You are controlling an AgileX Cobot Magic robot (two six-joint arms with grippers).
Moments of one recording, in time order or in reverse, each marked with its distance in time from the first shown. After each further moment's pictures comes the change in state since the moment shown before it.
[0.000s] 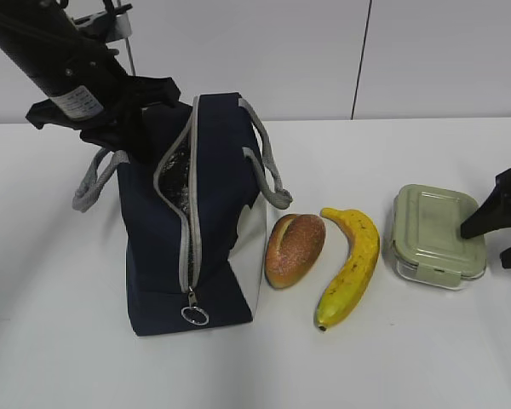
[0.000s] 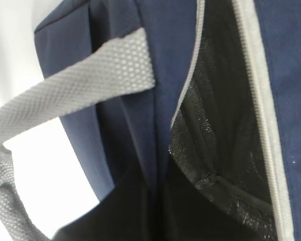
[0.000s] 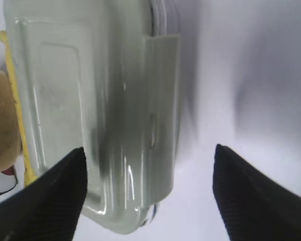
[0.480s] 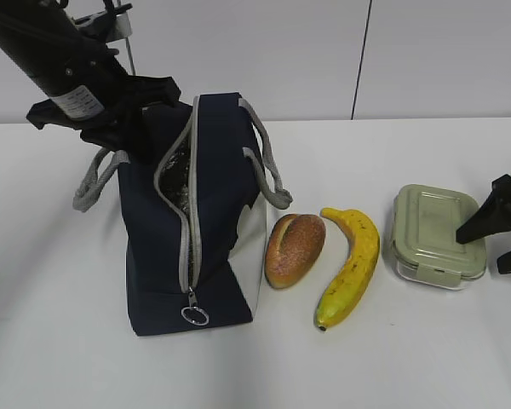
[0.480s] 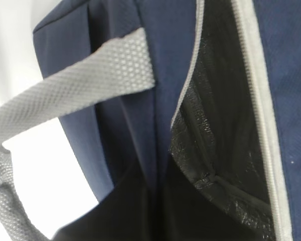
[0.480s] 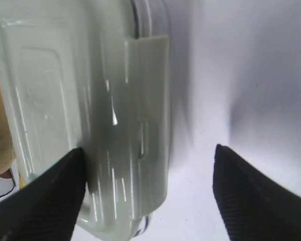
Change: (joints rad) left arm 0.000 0.000 0.000 -0.003 0.000 0.000; right arm 0.000 0.037 0.000 0.016 -0.014 -0.009
